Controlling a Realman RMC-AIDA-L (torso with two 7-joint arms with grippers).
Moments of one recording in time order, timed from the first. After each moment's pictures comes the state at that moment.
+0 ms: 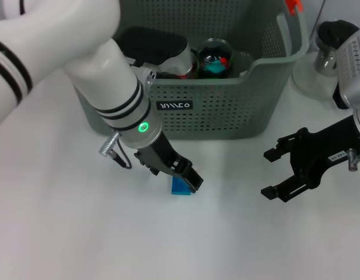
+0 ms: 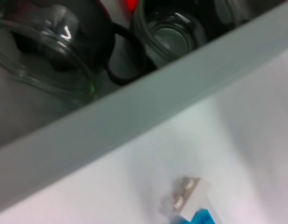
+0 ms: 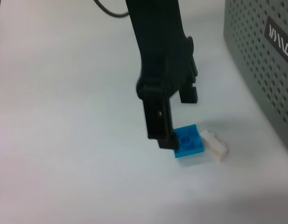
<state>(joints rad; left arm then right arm) -0.90 -2.17 1.44 0.92 2.64 1.40 -2.97 0.75 2.06 -0.98 -0.90 -2.44 -1.62 1.69</state>
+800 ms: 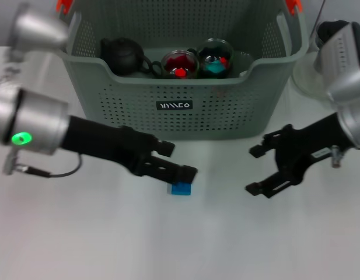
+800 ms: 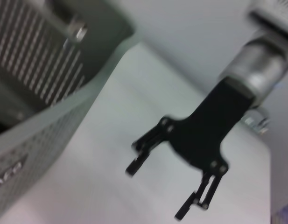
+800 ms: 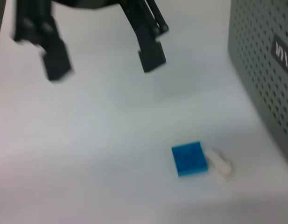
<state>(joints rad) -0.53 -2.17 0.93 1.23 2.14 1.79 -2.17 0.77 2.09 -0.98 -0.90 -2.43 -1.60 1.69</state>
